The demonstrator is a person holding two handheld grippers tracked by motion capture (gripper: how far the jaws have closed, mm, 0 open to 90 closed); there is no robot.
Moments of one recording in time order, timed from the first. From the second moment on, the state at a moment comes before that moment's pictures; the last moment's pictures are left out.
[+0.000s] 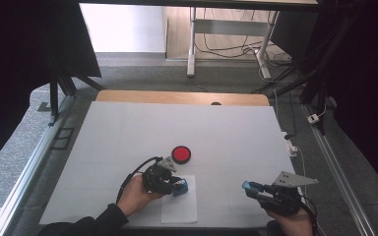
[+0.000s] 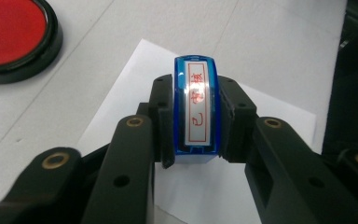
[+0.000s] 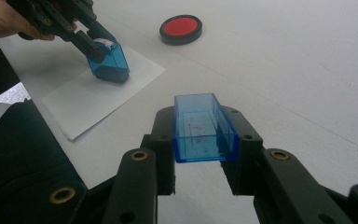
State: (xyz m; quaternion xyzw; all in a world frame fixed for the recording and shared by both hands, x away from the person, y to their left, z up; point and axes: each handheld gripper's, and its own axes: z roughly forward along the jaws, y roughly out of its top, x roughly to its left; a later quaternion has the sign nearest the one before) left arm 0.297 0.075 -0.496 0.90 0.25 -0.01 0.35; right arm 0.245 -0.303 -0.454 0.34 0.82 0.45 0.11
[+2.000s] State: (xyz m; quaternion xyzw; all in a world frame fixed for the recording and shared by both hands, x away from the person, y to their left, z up) left arm 0.286 0.136 -0.426 0.83 0.22 -0.01 0.52; right arm 0.246 -0.303 -0.454 0.34 0.82 0.45 0.11
